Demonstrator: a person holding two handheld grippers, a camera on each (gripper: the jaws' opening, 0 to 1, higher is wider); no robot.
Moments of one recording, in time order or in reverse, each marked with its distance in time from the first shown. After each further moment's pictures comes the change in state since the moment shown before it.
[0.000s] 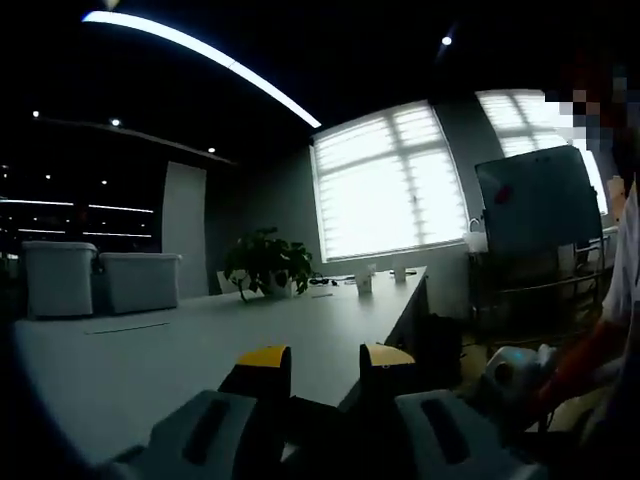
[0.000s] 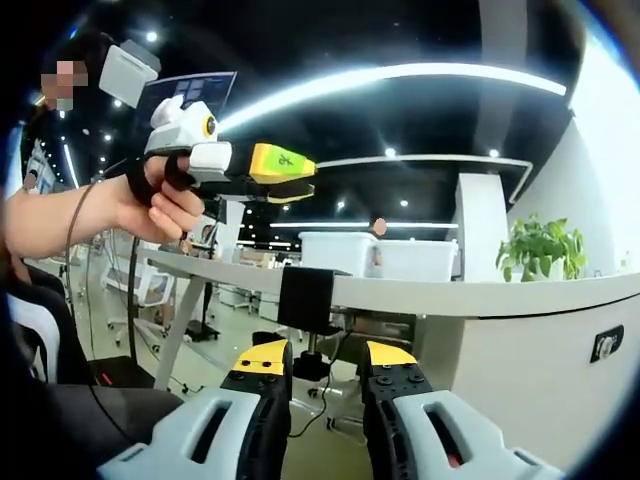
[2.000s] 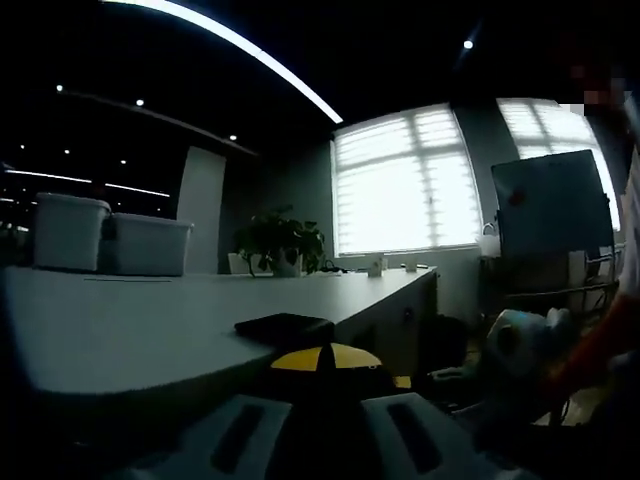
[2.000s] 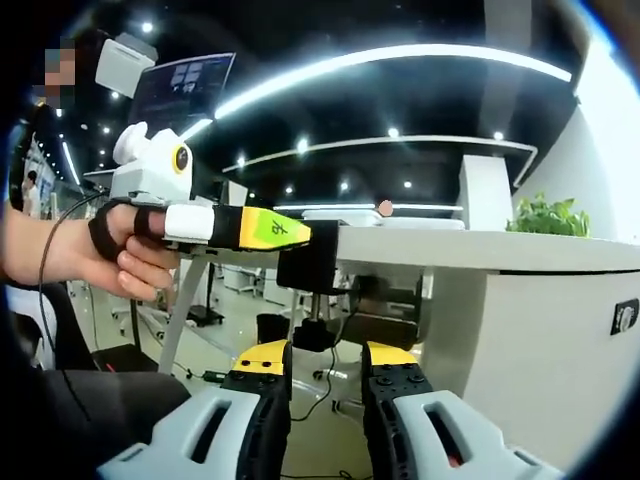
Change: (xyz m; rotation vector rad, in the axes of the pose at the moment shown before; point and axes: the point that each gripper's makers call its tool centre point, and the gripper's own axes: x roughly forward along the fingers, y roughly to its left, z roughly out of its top) left arm -0.001 -0.003 -0.081 -0.078 -0.039 0.071; right arm 0.016 0.007 -0.037 0.008 0.077 0.029
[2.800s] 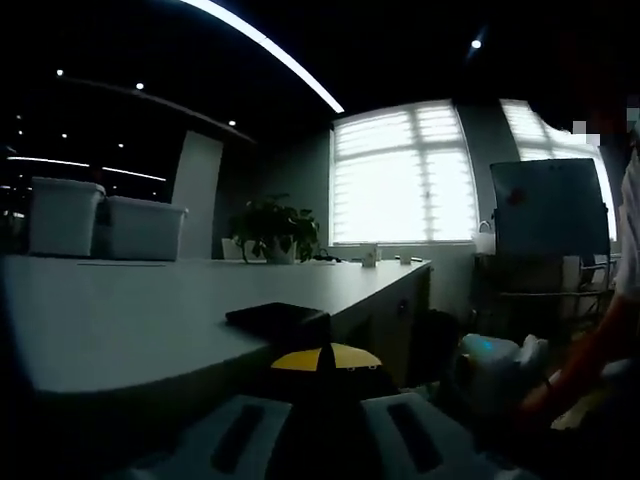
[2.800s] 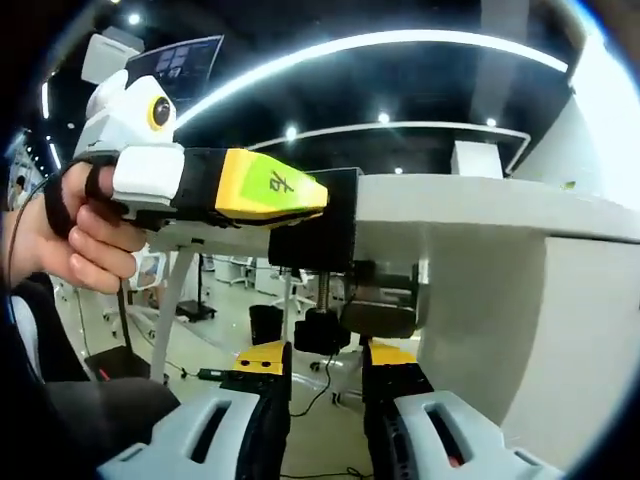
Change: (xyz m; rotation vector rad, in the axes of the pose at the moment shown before) left arm 0.006 0.000 -0.008 -0.033 0.073 -0.027; right arm 0.040 0.008 -0.026 0.046 0.061 -0.060
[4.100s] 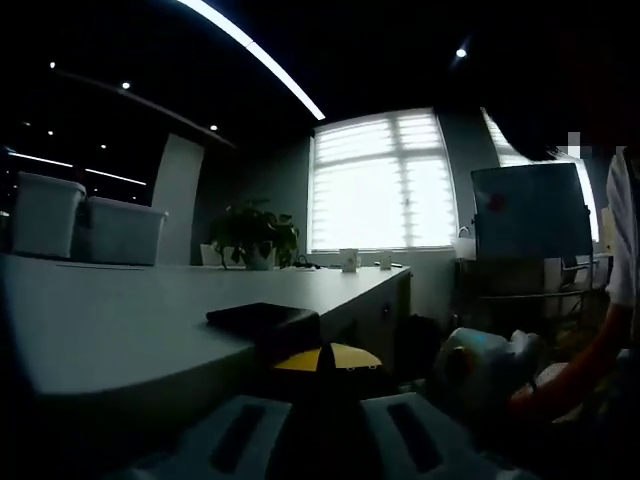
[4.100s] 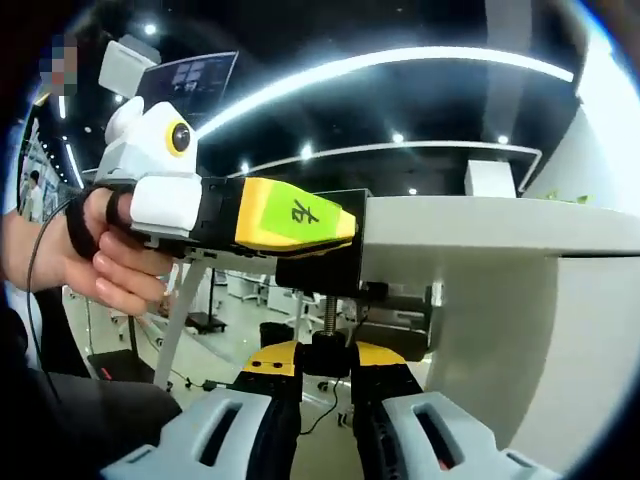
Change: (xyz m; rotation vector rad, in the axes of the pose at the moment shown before) left arm 0.011 -0.006 -0.004 -0.005 -0.036 -0.103; right arm 0.003 0.001 0.016 -0.042 -0.108 0.088
